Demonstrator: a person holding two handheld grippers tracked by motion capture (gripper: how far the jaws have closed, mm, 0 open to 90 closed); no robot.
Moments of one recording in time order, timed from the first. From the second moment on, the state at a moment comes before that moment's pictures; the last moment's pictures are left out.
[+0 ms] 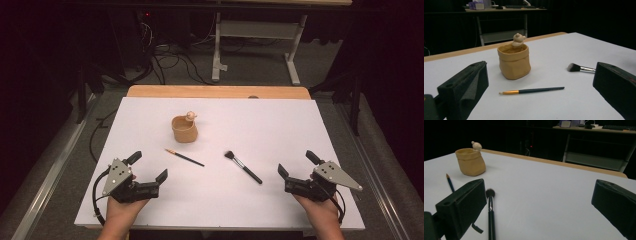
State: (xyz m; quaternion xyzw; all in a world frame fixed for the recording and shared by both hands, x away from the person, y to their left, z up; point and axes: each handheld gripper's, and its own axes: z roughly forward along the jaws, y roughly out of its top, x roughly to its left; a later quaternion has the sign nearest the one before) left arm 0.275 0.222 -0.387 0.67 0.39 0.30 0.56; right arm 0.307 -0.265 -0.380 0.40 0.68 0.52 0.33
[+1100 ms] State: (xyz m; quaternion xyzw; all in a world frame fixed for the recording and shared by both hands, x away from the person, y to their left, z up) left arm 0.286 0.211 -0.398 0.72 0.41 0.28 0.48; right arm 0.308 -0.266 -0.381 0.40 0.68 0.51 0.33
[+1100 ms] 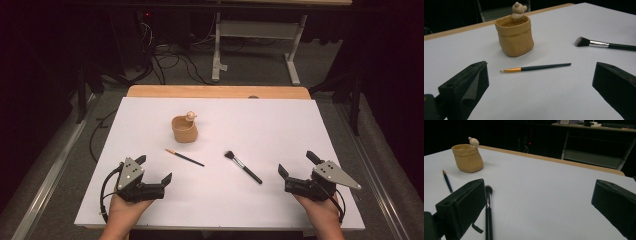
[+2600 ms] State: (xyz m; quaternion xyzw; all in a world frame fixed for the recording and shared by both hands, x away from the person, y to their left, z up) left arm 0.307 0.209 -0.407 0.79 0.47 0.19 0.35; right arm 0.307 -0.268 -0.378 0.40 0.68 0.51 0.34
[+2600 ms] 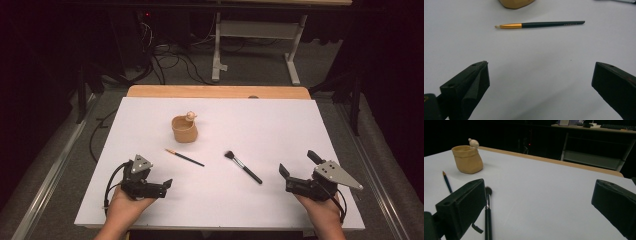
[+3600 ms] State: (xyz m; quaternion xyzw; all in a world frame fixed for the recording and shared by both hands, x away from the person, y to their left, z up) left arm 0.333 0.208 -0.378 0.89 0.40 0.08 0.20; right arm 0.308 -0.260 -0.378 0.40 0.68 0.51 0.32
